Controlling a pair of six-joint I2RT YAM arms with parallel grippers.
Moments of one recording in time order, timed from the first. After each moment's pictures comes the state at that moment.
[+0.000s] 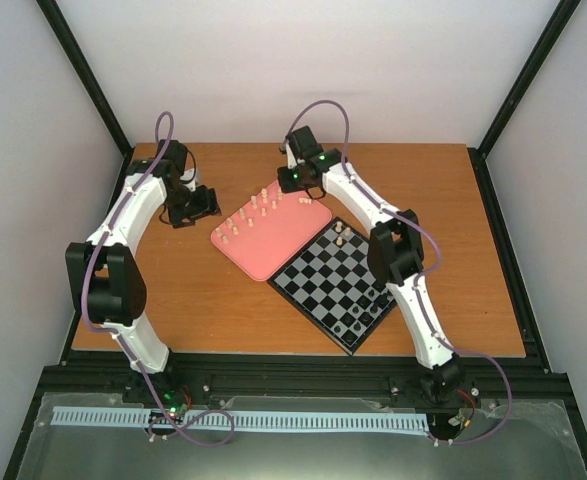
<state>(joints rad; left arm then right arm) -0.08 1.73 1.54 -1.07 0.24 -0.34 0.56 2.50 2.38 -0.80 -0.14 0.22</state>
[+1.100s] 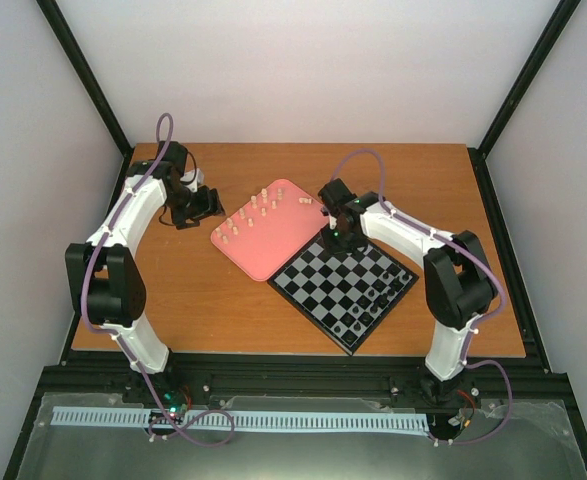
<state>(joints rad) -0.08 1.73 1.52 -1.05 0.30 -0.34 0.58 1.85 1.38 -0.83 0.00 0.29</state>
